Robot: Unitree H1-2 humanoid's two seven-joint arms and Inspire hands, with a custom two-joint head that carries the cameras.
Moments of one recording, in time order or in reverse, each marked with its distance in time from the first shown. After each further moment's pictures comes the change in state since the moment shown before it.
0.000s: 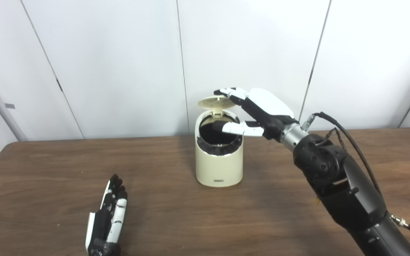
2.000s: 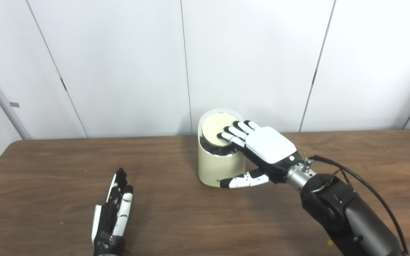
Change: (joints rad) left arm -0.030 0.003 -0.010 0.031 0.035 -0.028 0.005; right arm 0.177 -0.031 0.080 -0.071 -0.364 -0.206 0.008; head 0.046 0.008
